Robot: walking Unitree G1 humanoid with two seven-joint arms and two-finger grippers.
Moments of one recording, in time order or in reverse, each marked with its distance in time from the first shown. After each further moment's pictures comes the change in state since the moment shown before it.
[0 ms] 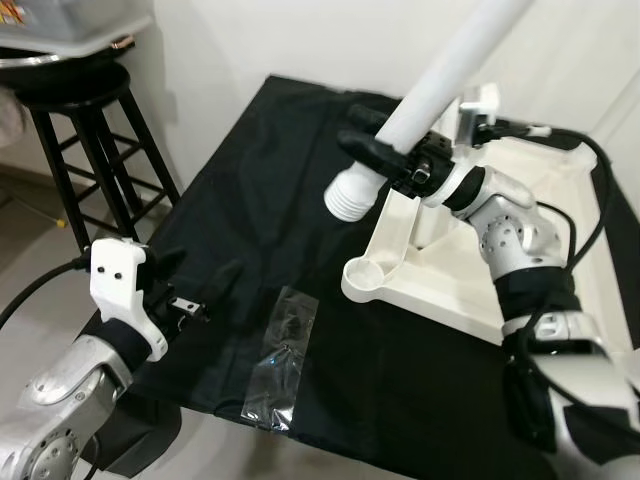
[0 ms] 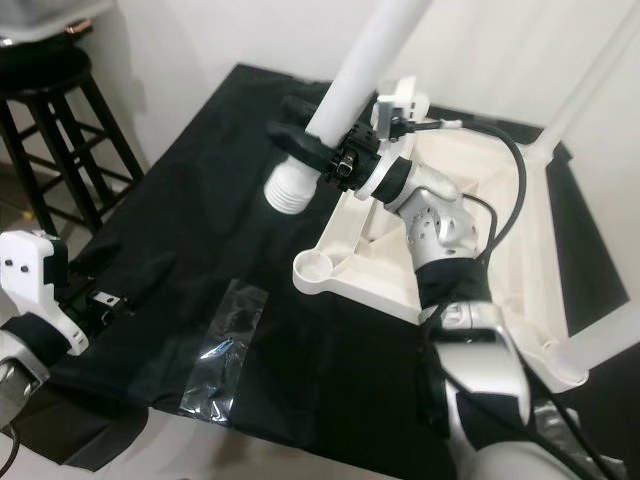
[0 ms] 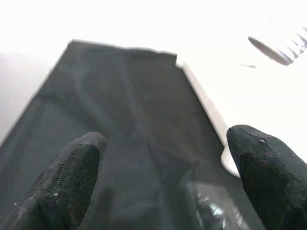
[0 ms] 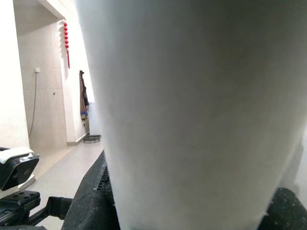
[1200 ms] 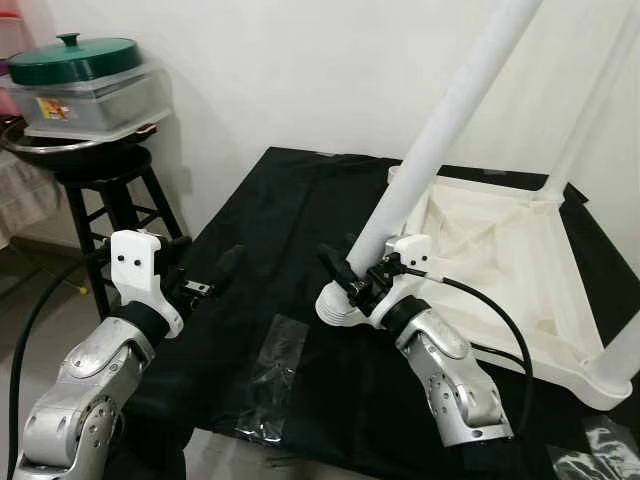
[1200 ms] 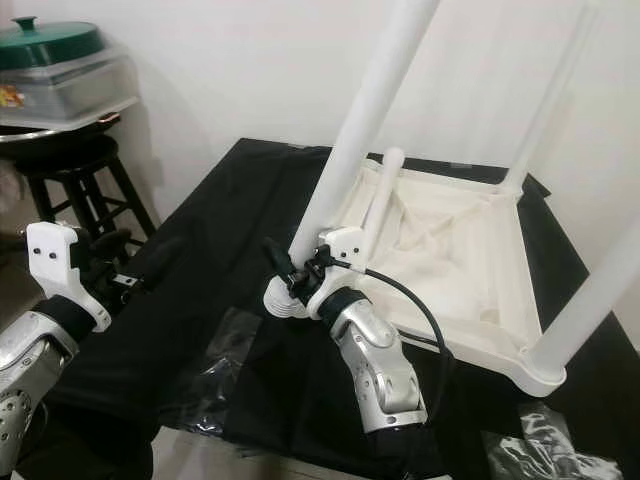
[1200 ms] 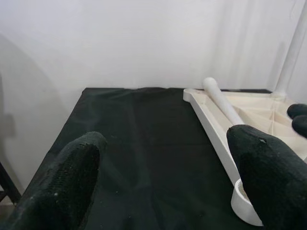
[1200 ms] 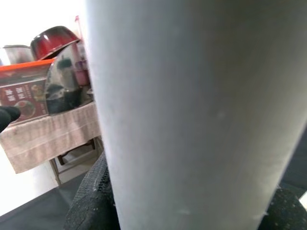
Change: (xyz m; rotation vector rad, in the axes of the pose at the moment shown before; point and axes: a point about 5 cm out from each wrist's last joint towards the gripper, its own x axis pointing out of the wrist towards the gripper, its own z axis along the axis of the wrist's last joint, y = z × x) left arm 0.030 0.016 -0.016 0.021 -0.051 0.079; right arm -0.040 0.071 -0.112 0.034 0.264 -0.639
